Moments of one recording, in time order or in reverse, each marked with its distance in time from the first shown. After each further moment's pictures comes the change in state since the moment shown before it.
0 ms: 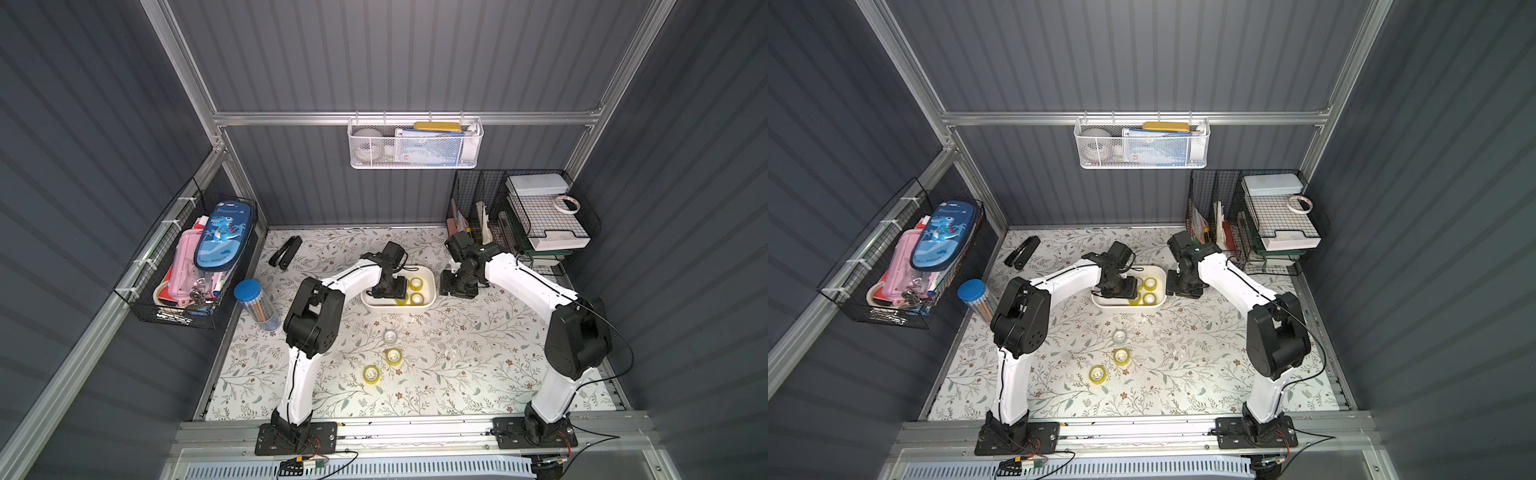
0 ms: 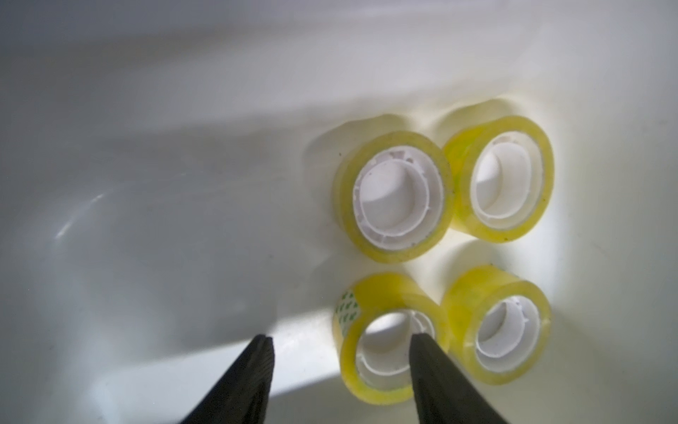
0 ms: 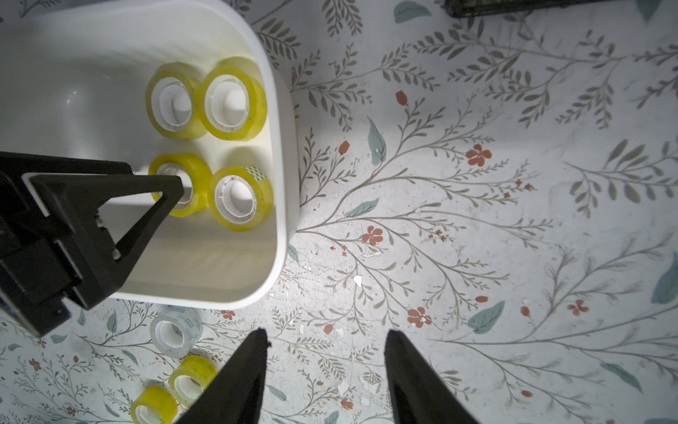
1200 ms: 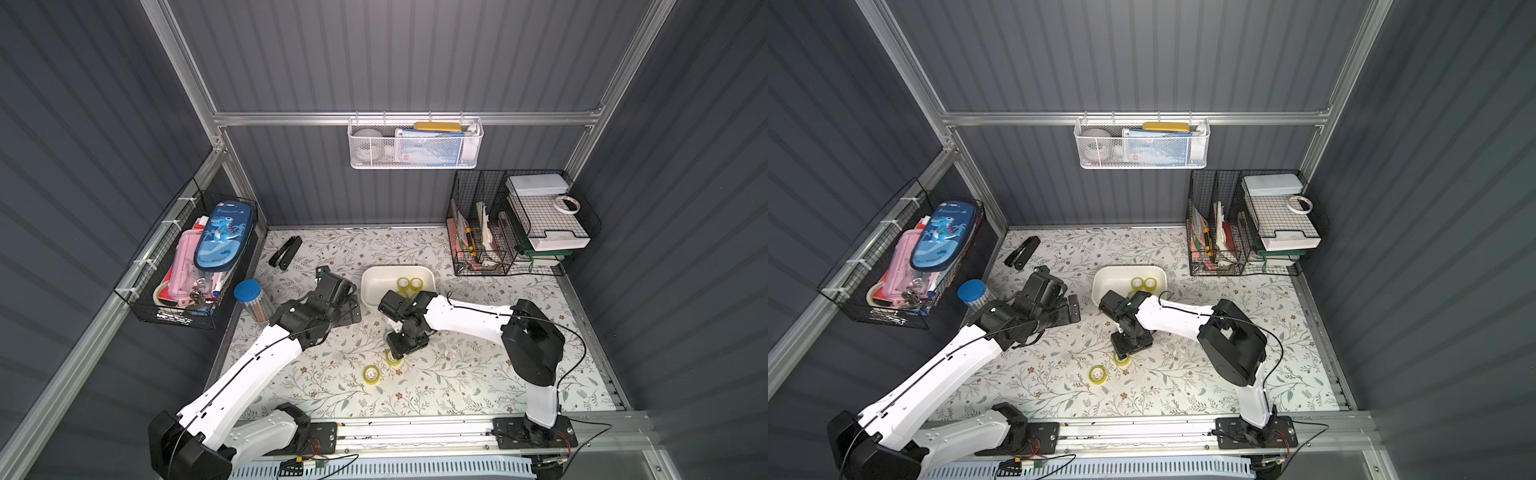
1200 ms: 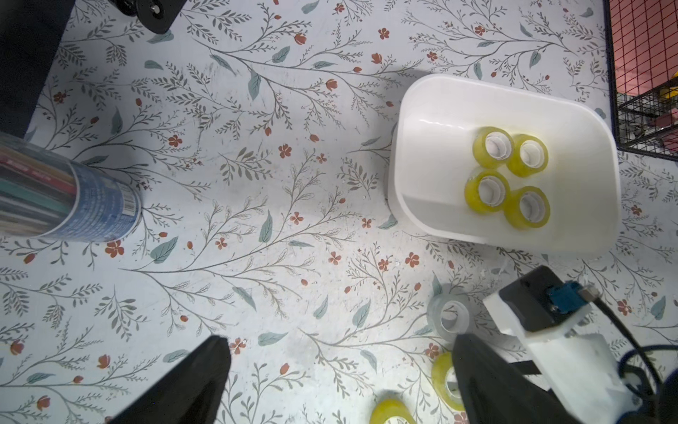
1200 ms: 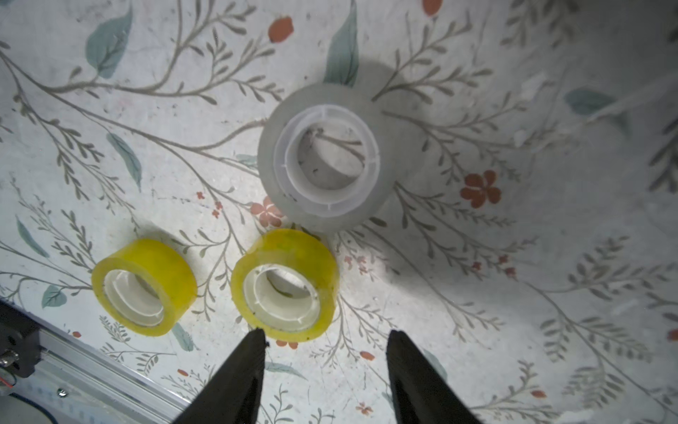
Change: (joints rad) left arm 0.000 -1.024 -0.613 -0.183 -0.400 -0.230; right arm 0.506 0.156 -0.100 0.089 -0.059 -0.037
